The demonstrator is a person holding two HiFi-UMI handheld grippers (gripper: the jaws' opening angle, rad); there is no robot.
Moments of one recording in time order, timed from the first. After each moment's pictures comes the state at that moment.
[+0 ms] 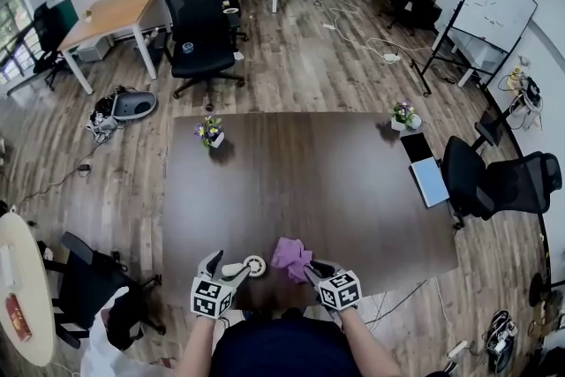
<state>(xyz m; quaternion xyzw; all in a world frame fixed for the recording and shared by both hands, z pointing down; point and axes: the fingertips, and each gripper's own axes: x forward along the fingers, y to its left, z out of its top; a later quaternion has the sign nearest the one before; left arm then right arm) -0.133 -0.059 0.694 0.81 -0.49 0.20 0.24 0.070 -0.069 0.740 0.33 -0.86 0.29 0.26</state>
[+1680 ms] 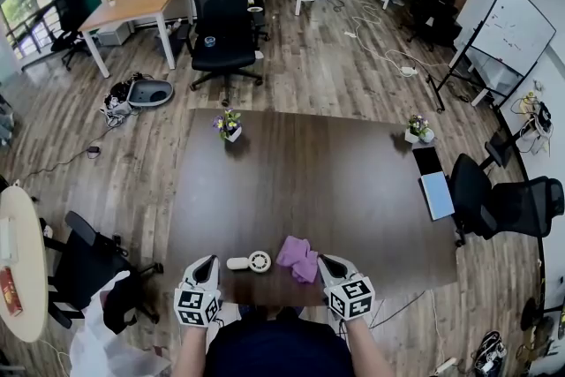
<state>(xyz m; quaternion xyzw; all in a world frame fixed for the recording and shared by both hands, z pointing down) -0.207 -0.017 0.643 0.74 -0.63 0.12 0.21 0.061 -0.081 0.637 0.36 -0.89 0.20 0.21</state>
